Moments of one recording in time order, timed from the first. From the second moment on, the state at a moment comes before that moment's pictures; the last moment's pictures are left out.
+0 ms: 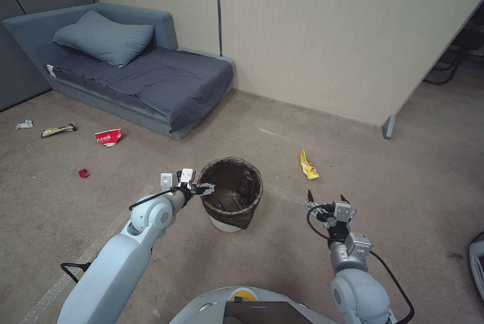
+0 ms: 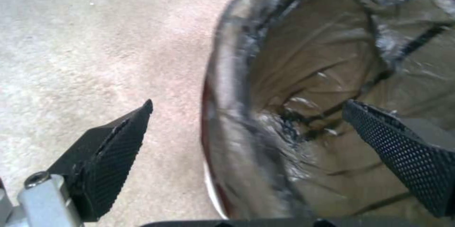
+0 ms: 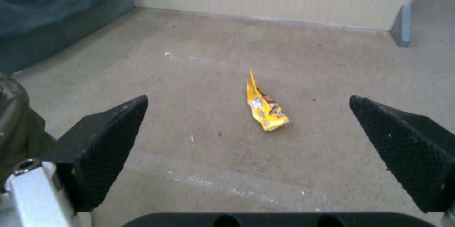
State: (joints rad) left arm 1.15 -1.10 -0.29 -1.90 -0.81 0.74 -0.22; right arm -1.70 1.44 0.57 2.12 0.19 -0.12 0.21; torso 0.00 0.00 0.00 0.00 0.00
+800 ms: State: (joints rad) left arm 1.14 -1.12 -0.29 -1.80 -0.79 0.73 -0.25; right arm -1.69 1.43 0.57 2.11 0.19 -0.12 0.21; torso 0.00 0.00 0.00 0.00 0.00
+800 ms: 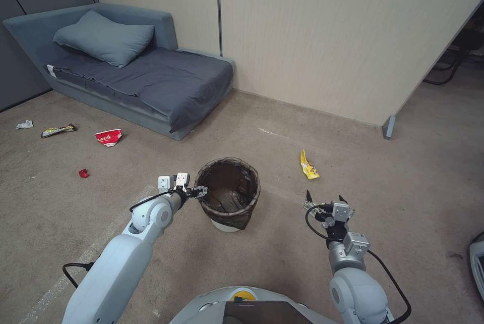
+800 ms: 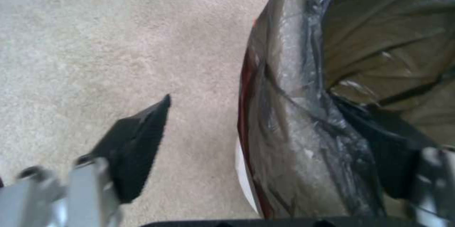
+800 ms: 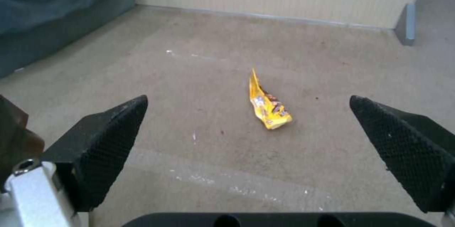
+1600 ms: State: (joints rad) left arm 1.15 -1.13 -0.27 -1.79 -0.79 0.73 -0.27; right arm -1.69 1.43 0.56 2.10 0.17 -0.11 0.21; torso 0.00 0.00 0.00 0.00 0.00
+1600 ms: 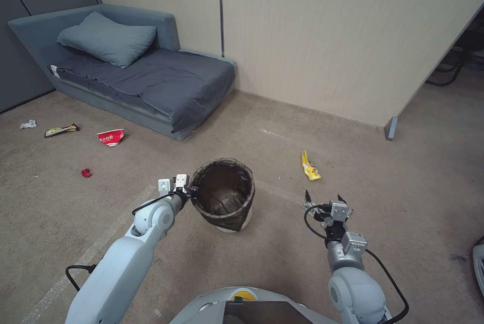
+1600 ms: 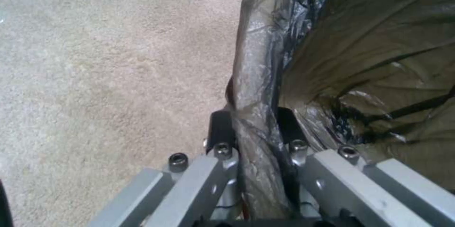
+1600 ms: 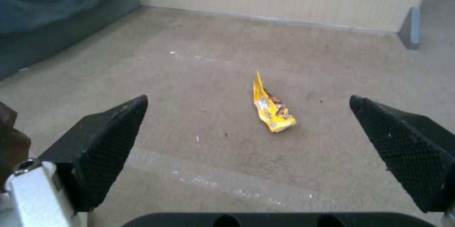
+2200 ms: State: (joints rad) left arm 1.22 -1.10 -0.34 -1.99 -0.76 0.74 -0.27; right arm -1.68 1.43 0.56 2.09 0.17 -0.11 0.21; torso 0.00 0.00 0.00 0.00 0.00
